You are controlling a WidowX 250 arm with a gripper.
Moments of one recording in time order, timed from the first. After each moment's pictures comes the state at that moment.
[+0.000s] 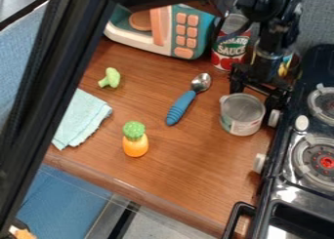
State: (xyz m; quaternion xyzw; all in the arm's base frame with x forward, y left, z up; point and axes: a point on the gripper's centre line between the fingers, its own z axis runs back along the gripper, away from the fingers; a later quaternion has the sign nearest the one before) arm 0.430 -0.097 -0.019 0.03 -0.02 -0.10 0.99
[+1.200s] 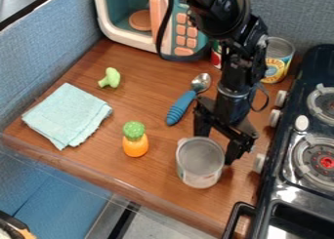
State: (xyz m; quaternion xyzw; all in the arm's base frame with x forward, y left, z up) arm 0.314 -0.082 -0.011 0.01 0.03 -0.18 0.98
